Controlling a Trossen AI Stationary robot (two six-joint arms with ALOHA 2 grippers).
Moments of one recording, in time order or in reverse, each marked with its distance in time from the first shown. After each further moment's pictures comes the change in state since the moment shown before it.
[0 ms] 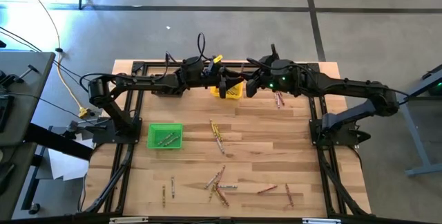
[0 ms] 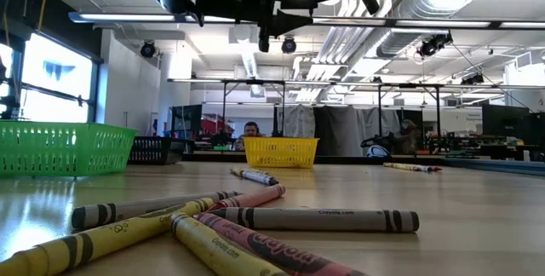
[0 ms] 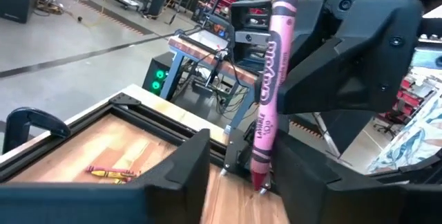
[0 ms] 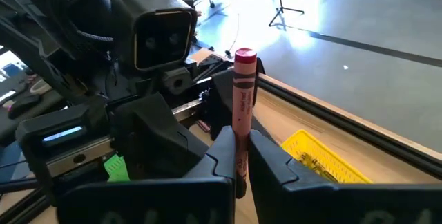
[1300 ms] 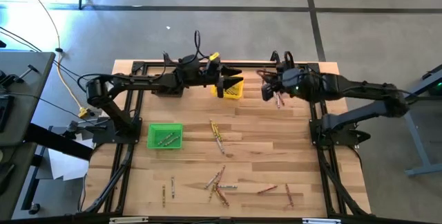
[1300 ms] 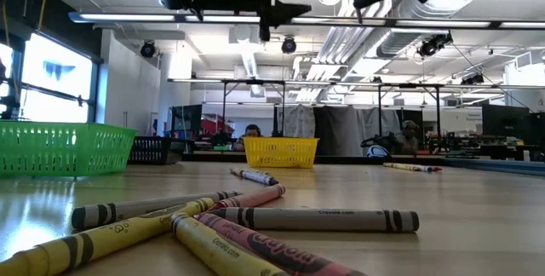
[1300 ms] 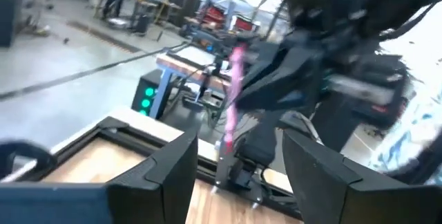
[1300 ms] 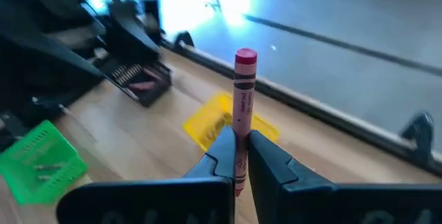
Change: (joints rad) left arm -0.001 -0.021 0.000 0.052 0.030 0.018; right arm 0.082 -0.150 0.000 -0.378 0.265 0.081
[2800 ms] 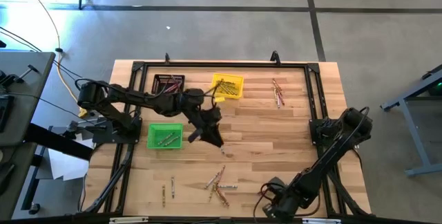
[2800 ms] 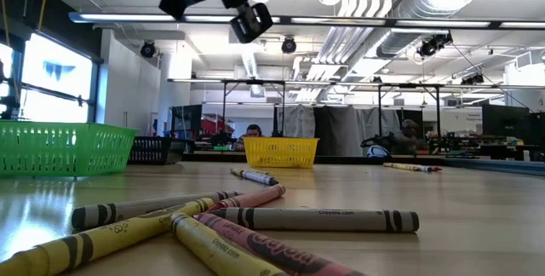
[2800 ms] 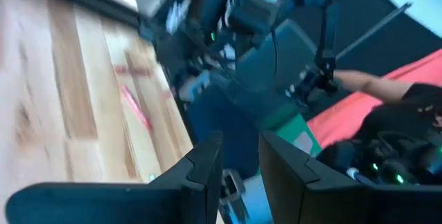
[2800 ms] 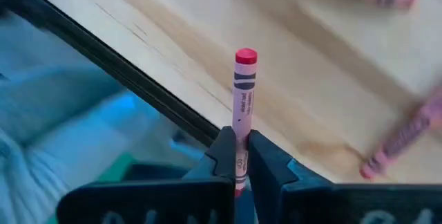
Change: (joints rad) left arm -0.275 -0.079 -0.168 -0.218 0.599 -0.153; right arm 0.978 0.700 -0.001 0.129 -0.588 1.299
